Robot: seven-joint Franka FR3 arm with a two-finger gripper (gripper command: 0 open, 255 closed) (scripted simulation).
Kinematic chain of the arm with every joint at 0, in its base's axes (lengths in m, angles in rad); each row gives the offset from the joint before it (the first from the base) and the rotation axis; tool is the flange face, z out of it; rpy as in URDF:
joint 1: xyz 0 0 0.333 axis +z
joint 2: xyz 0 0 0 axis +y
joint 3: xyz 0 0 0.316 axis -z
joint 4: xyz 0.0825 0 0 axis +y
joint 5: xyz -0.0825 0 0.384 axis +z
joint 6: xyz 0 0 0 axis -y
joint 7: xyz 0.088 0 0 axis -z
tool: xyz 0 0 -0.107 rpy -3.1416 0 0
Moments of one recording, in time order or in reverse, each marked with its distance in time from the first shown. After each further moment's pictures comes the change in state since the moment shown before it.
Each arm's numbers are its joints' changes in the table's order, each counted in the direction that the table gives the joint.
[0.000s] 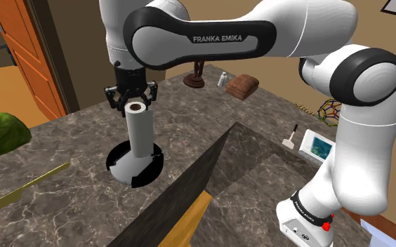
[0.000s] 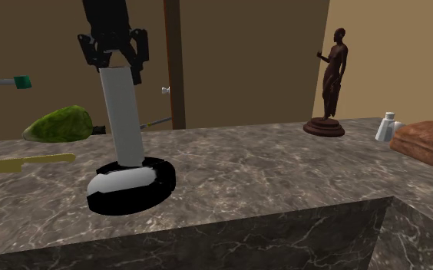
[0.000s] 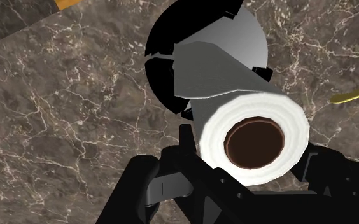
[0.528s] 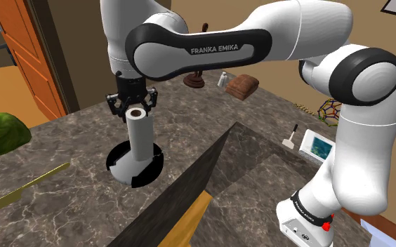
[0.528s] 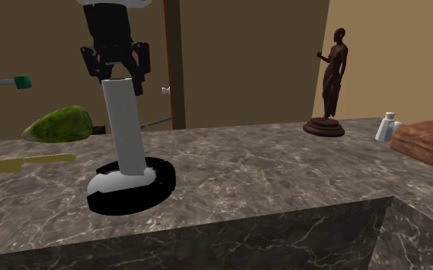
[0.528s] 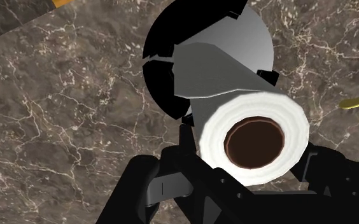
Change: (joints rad) arm -0.007 0.001 0.002 0.059 -0.003 0.059 0.007
